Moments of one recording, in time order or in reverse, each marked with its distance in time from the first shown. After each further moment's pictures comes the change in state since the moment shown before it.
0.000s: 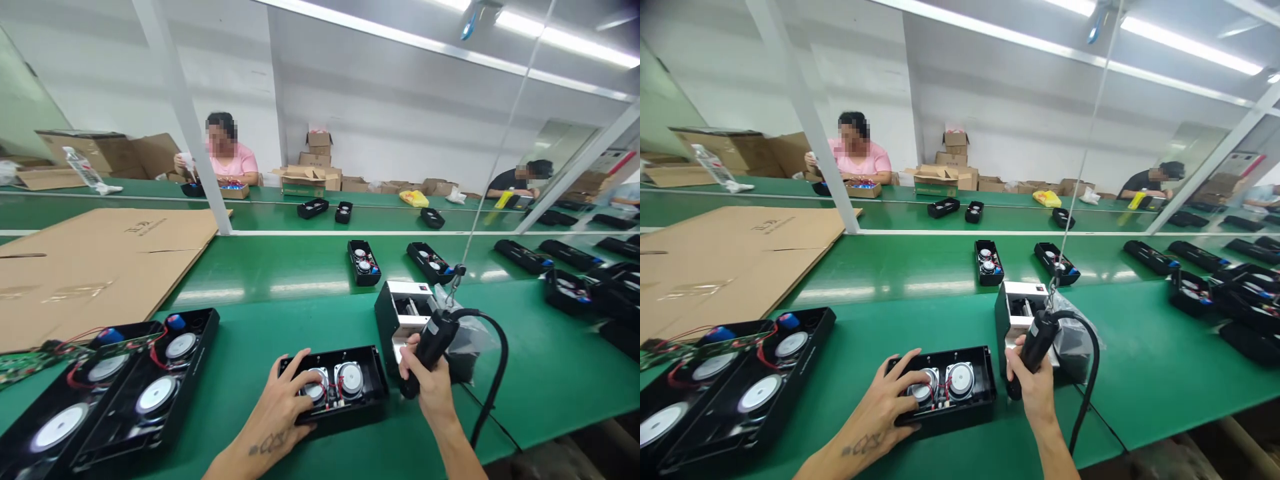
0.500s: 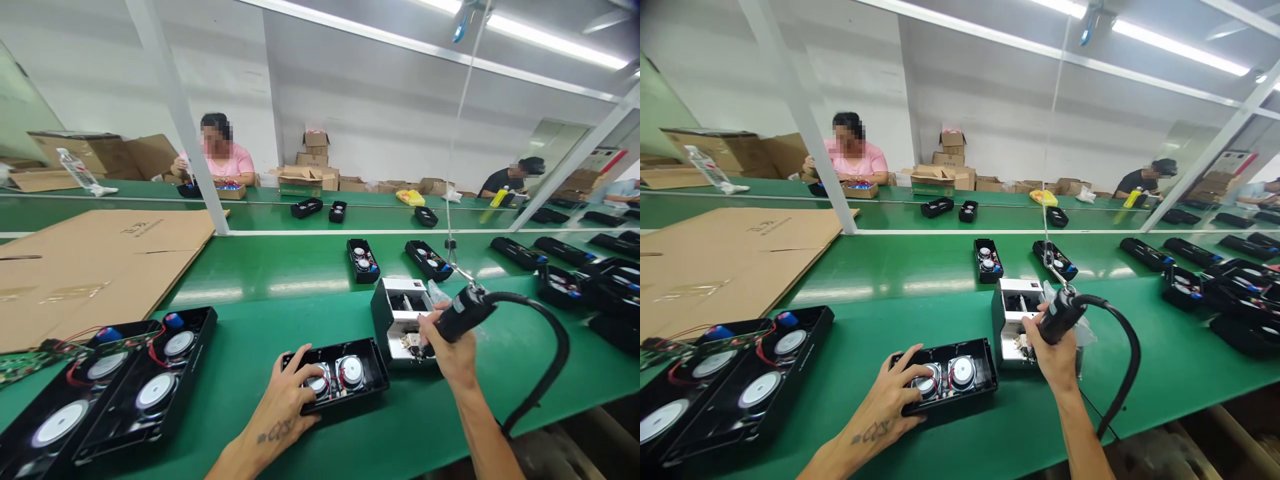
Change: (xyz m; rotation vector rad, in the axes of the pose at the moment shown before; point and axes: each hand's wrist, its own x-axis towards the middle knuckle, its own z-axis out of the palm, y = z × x) left_hand 0.015 0.018 -0.005 -0.011 -0.032 -0.075; right_hand 0.045 -0.044 -0.023 -0.297 0.046 -0.231
